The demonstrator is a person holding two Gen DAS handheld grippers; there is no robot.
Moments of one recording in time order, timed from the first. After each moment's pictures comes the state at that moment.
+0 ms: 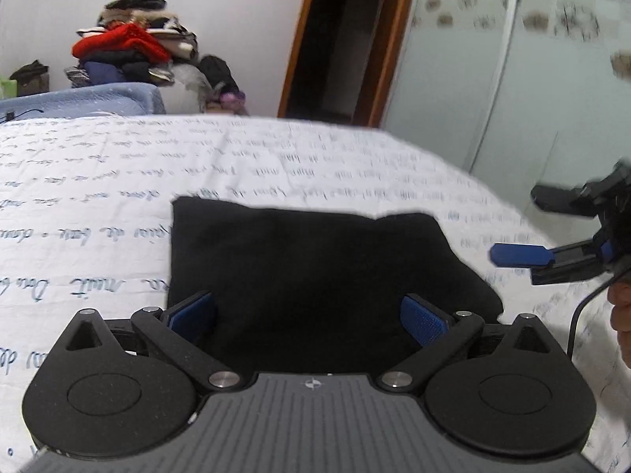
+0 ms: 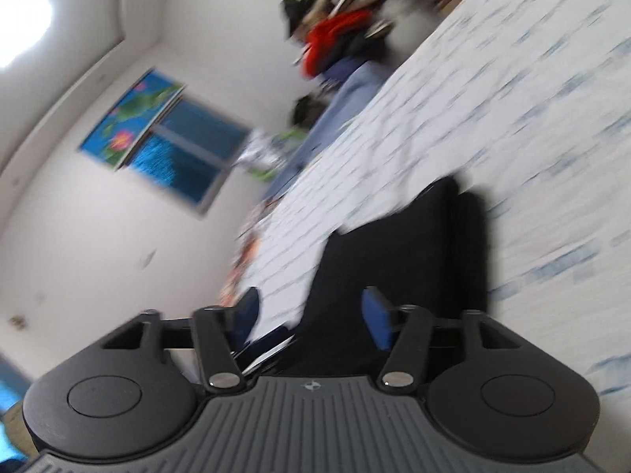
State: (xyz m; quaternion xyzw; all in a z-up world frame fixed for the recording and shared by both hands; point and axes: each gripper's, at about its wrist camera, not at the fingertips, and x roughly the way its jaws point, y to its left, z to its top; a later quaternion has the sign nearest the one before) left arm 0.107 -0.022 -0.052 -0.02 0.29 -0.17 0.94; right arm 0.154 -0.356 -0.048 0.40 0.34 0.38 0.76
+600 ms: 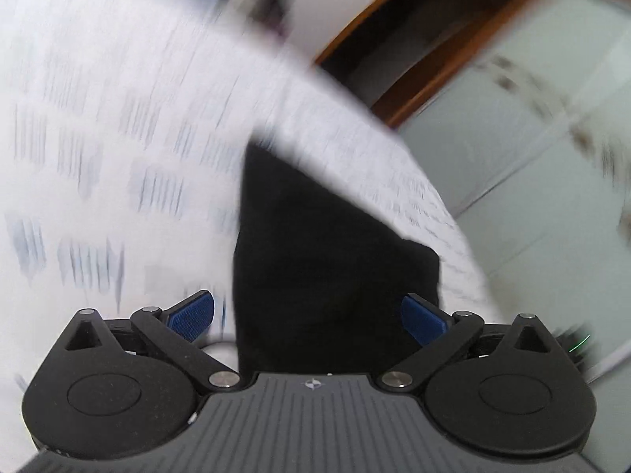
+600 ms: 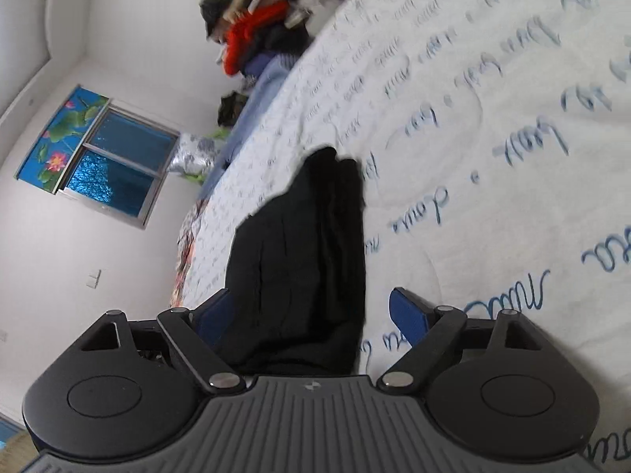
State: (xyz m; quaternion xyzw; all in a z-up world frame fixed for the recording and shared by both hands) left arm 0.135 0.091 -0.075 -0.33 0.42 -0.20 0.82; right arm 0.153 -0.387 -0.095 0.43 0.42 0.27 0.75
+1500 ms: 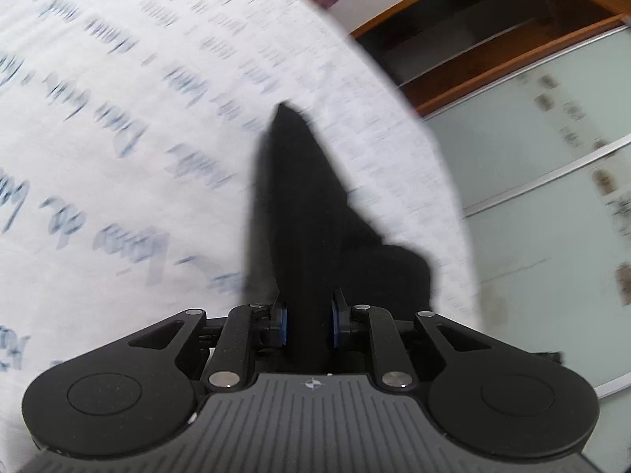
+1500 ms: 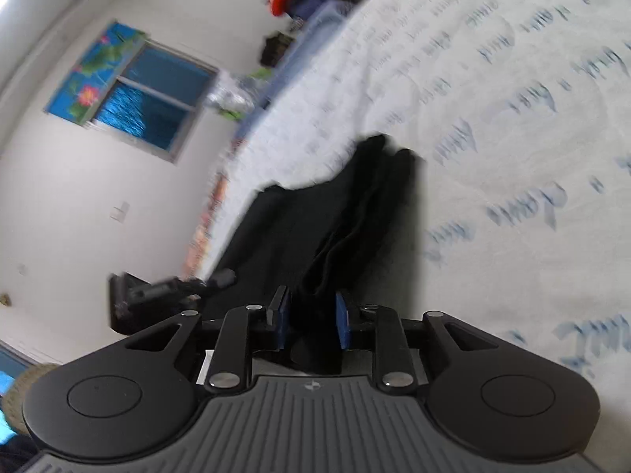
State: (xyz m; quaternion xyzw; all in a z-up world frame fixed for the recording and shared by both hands) left arm 0.153 0.105 -0.070 -0.34 0.47 -0.15 0.80; right arm 0.162 -0.359 -0.077 0.36 0.45 0.35 0.73
